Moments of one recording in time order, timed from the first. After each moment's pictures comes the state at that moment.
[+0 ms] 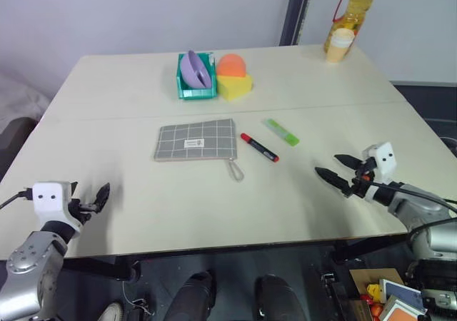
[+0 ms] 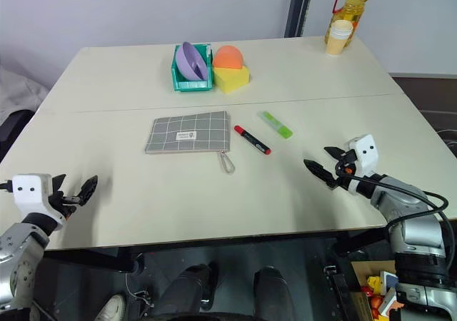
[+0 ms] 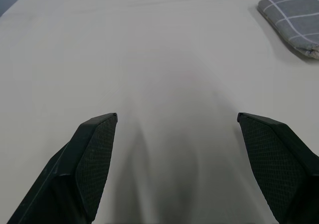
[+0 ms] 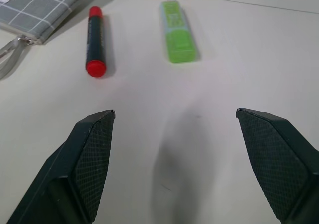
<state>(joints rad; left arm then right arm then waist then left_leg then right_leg) 0.18 0.47 0.49 -0.19 -0.38 0.33 -0.37 -0.19 -0.67 -0.25 0.08 0.41 0.37 0.82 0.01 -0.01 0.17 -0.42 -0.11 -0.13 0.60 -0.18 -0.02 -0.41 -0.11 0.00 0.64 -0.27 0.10</state>
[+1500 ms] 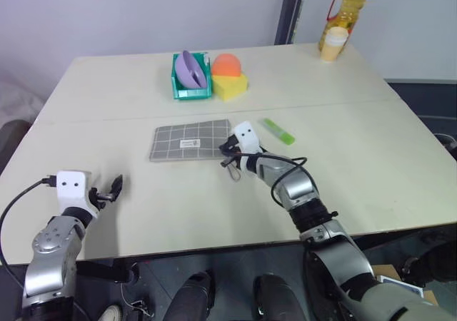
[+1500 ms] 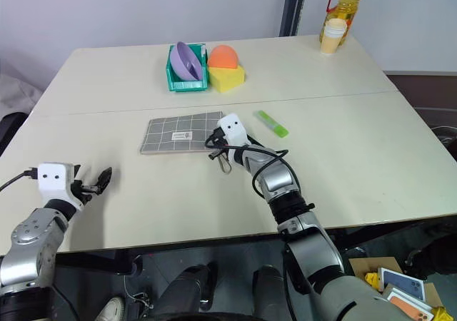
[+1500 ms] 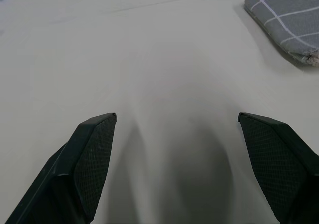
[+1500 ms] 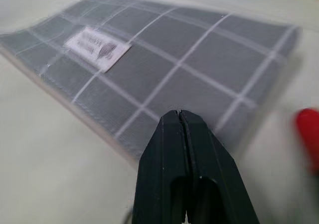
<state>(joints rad) 0.03 0.46 0.38 -0.07 -0.25 0.28 -0.33 -0.74 -0.07 0.19 0.47 0.11 0.45 0.42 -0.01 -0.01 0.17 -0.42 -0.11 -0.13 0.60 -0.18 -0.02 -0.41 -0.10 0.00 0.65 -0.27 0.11</state>
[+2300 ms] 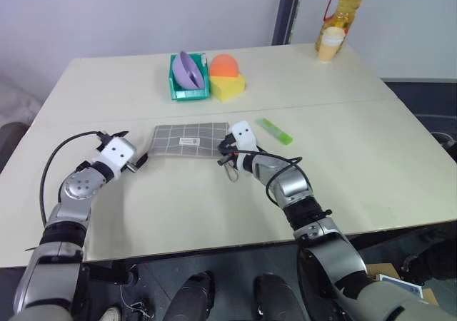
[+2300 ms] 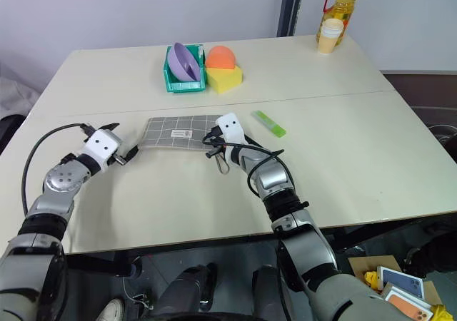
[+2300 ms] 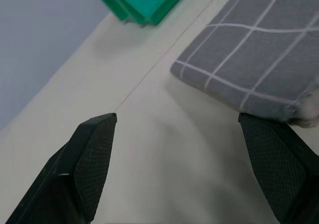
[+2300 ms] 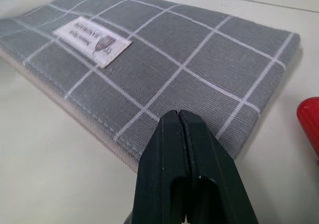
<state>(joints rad) -0.58 0.64 0.01 0.90 0.14 -0.55 -0.47 -0.75 -0.03 0.15 0.49 0.10 0.47 0.40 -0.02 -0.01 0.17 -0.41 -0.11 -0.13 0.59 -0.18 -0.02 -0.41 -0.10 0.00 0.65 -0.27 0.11</state>
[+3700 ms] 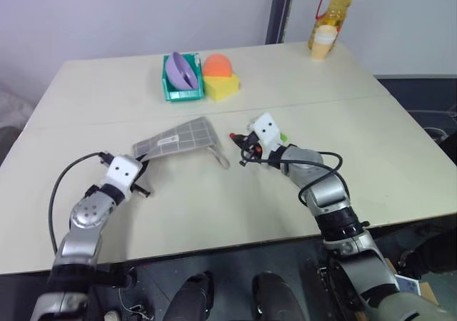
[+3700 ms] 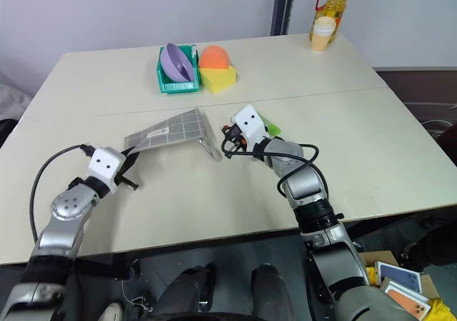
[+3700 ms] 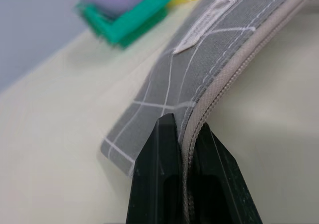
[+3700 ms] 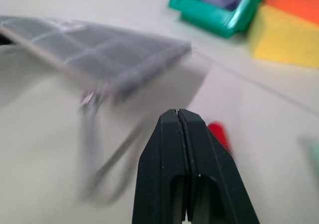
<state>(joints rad) -0.09 0.51 0.12 0.07 -0.03 -0.05 -0.40 -0.60 -0.25 0.17 0.08 0.11 0.47 0.60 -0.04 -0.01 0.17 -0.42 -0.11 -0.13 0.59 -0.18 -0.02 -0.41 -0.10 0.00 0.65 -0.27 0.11</state>
